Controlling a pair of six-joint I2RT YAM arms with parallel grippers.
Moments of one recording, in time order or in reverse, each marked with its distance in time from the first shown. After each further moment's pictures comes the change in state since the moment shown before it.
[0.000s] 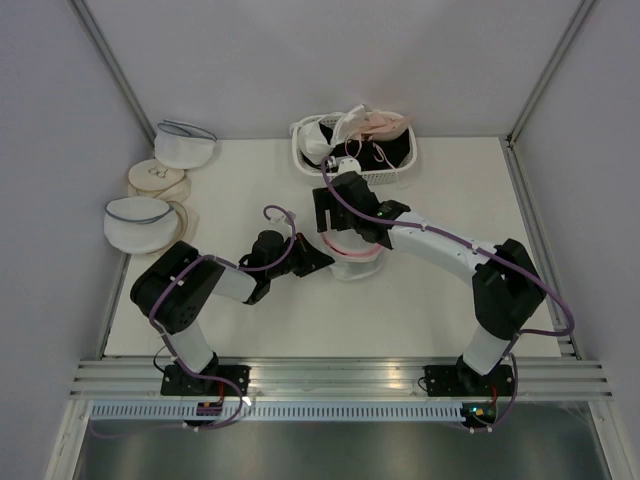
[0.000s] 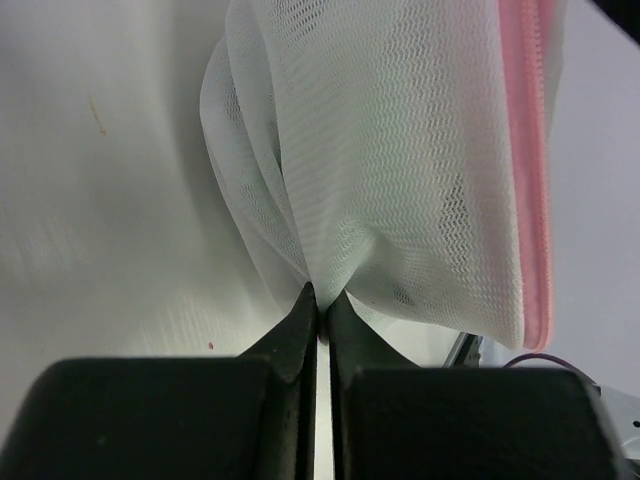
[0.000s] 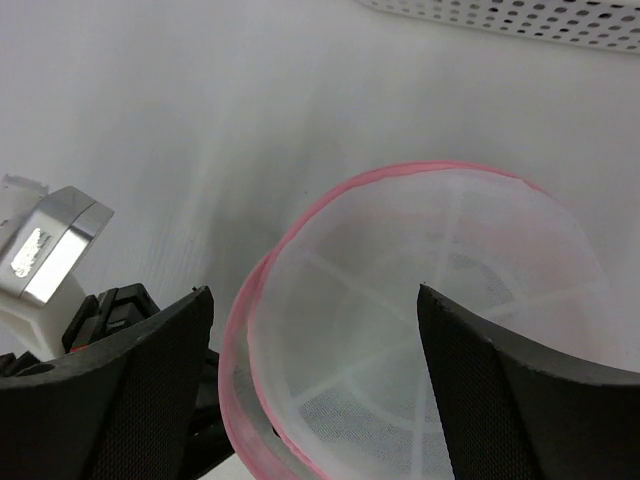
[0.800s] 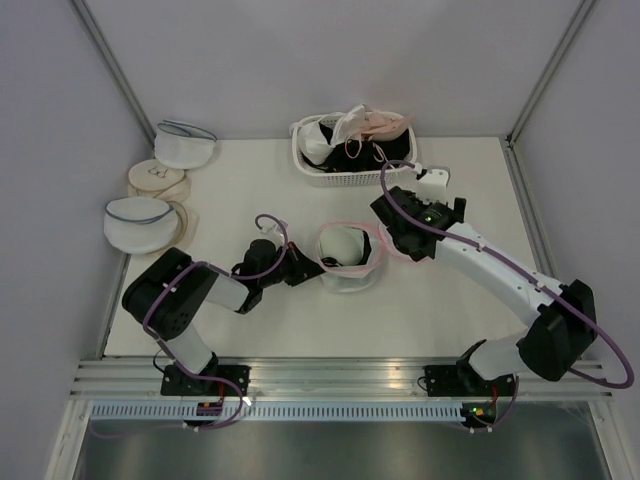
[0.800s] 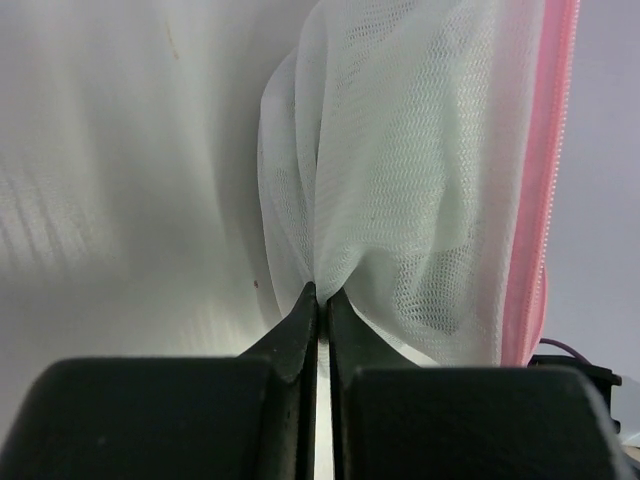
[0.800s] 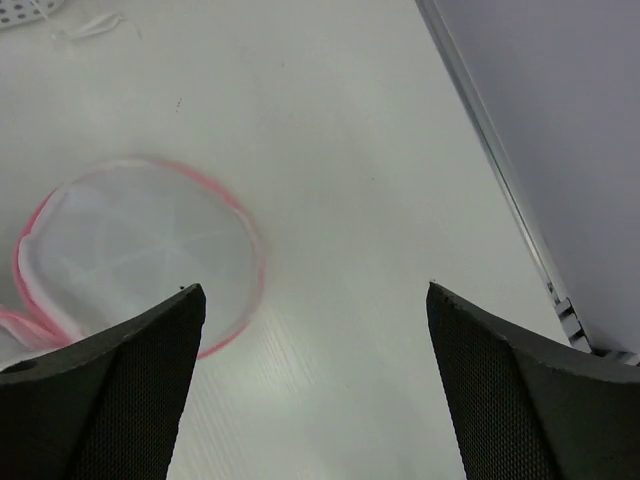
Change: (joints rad) left arm 0.020 -0.055 -0.102 0.011 -0.001 -0.003; right arm -0.061 -0.248 -0.047 -0.701 0.772 0.357
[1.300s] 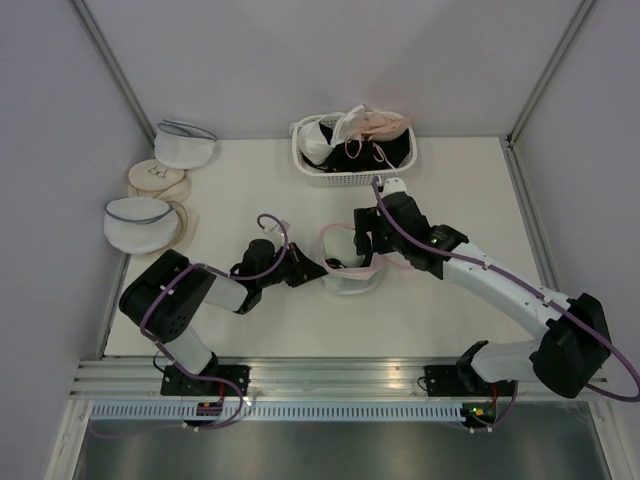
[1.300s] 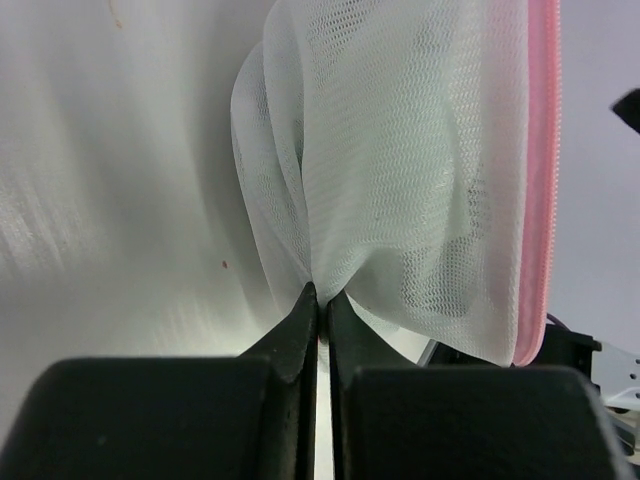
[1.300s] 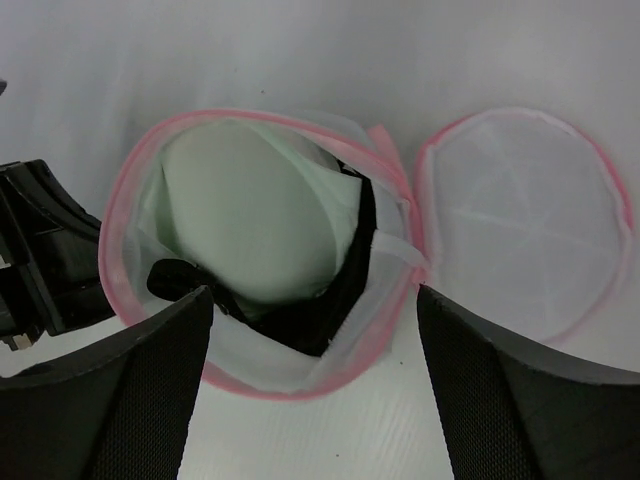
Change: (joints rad) left arm 0.002 -0.021 -0.008 -0.001 0.059 0.000; right arm 0.008 -0.145 -0.223 0.515 -0.778 -0.344
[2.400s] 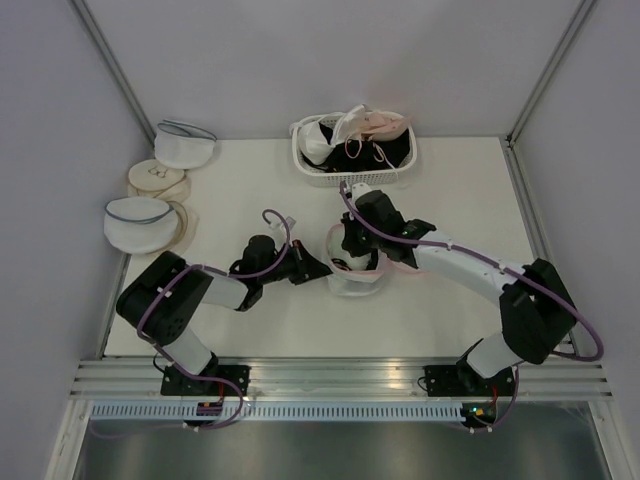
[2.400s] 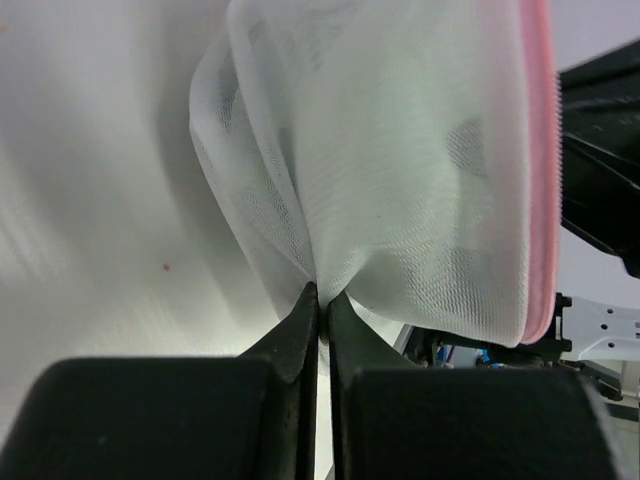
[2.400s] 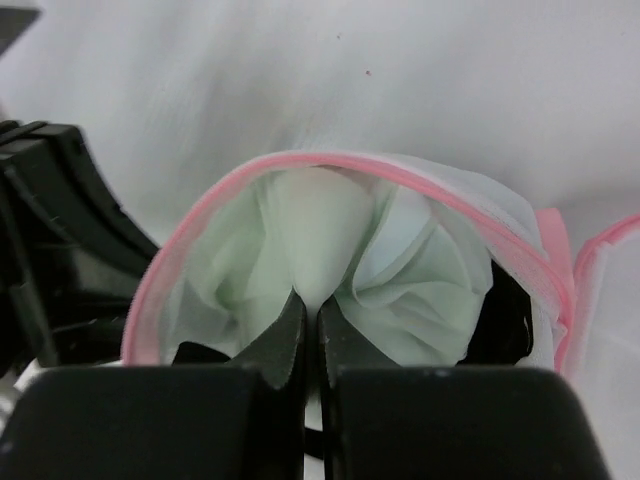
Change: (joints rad) left arm 0.000 -0.022 0.022 -0.023 0.100 0.026; right arm 0.011 0.289 0.047 0.175 -0.245 -0.113
